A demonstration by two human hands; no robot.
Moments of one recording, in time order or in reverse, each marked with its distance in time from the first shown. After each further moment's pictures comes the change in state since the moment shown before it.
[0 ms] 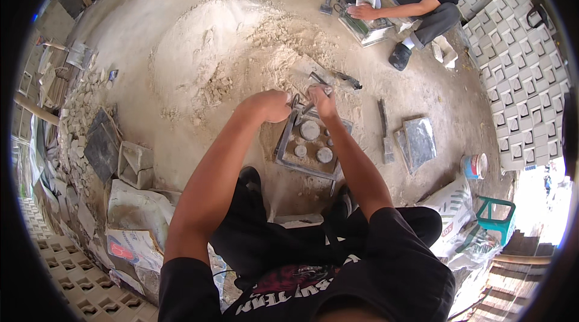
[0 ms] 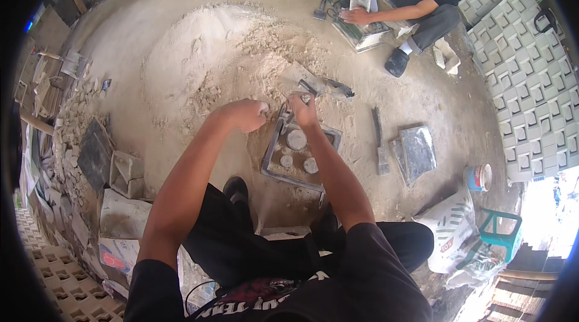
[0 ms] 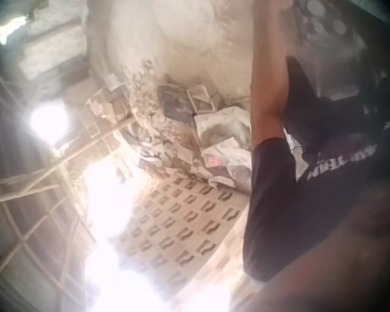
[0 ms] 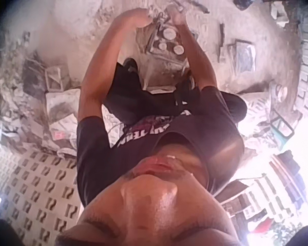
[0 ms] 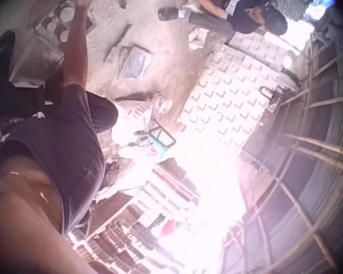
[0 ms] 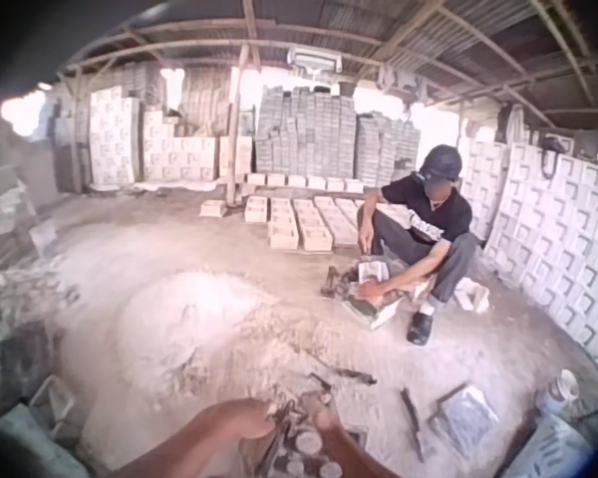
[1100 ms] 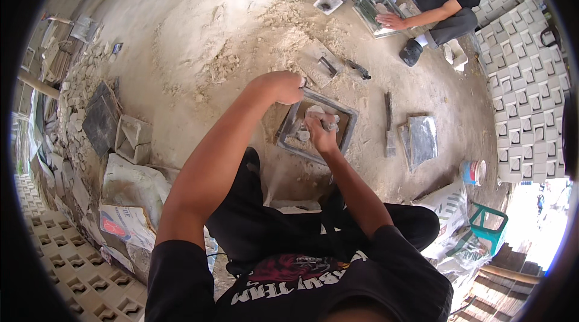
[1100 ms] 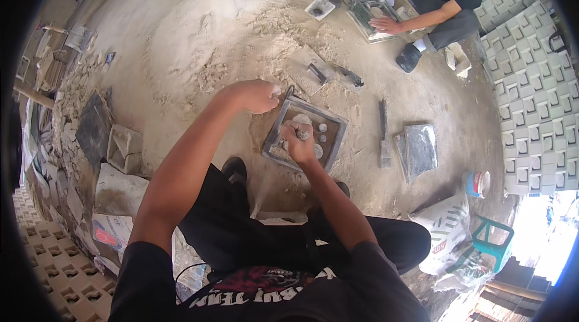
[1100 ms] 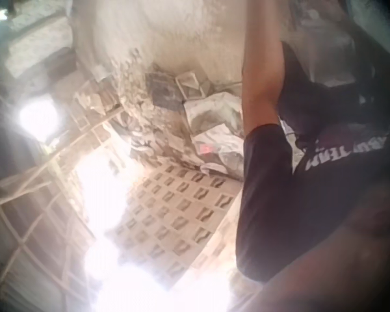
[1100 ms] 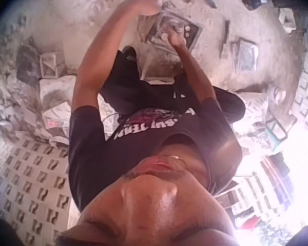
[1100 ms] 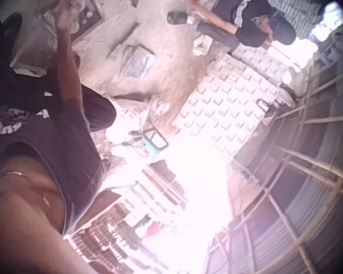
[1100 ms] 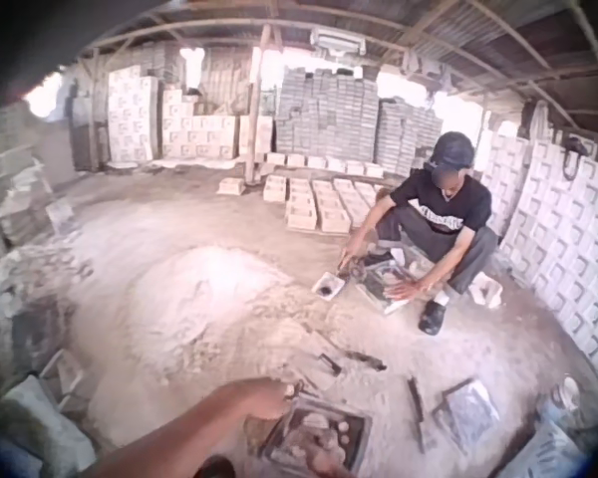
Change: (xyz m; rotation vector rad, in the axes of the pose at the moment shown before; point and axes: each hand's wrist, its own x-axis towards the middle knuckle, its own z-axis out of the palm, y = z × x) left_hand 0.002 0.002 0.007 -0.003 -0.013 0.045; right_hand -0.123 -0.007 0.017 -0.433 -0.125 0.055
